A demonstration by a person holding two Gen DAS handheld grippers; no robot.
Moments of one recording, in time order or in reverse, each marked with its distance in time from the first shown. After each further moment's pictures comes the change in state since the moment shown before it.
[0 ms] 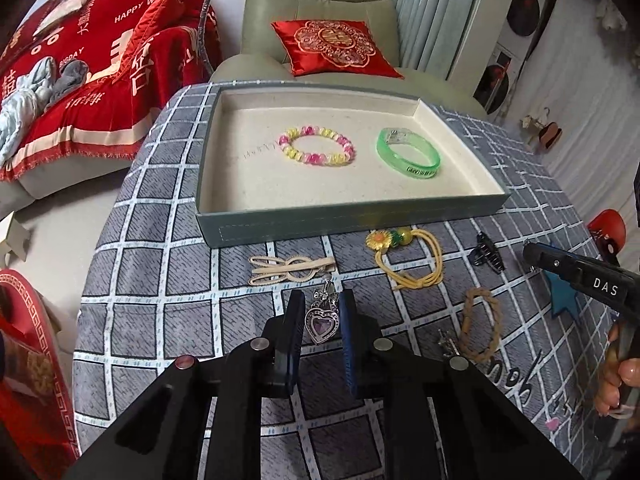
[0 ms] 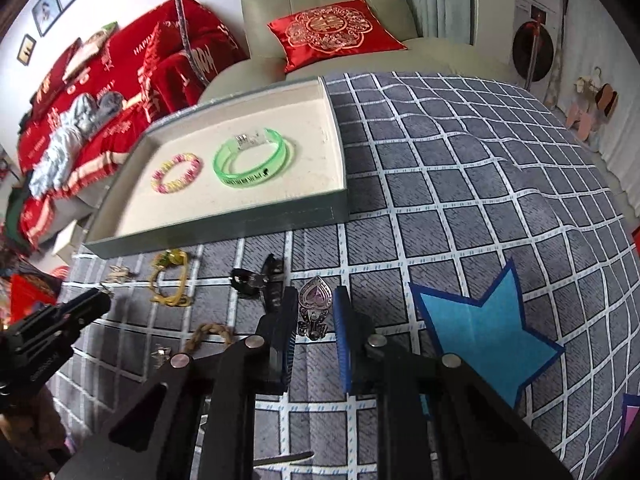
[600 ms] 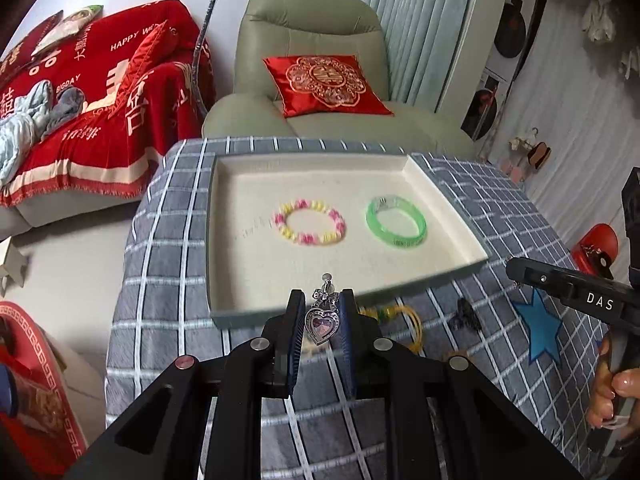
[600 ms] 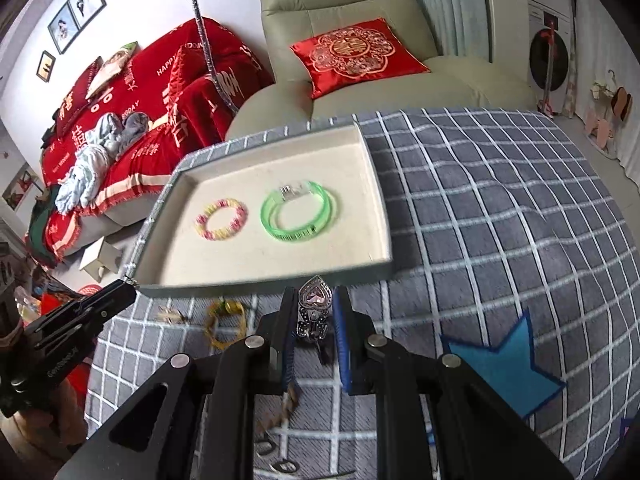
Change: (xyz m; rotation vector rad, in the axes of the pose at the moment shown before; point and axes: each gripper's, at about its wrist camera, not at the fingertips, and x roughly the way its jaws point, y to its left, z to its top) left arm -0.019 0.005 0.051 0.019 -0.107 -0.025; right arm -0.018 0.022 0.041 -0.001 -0.055 0.095
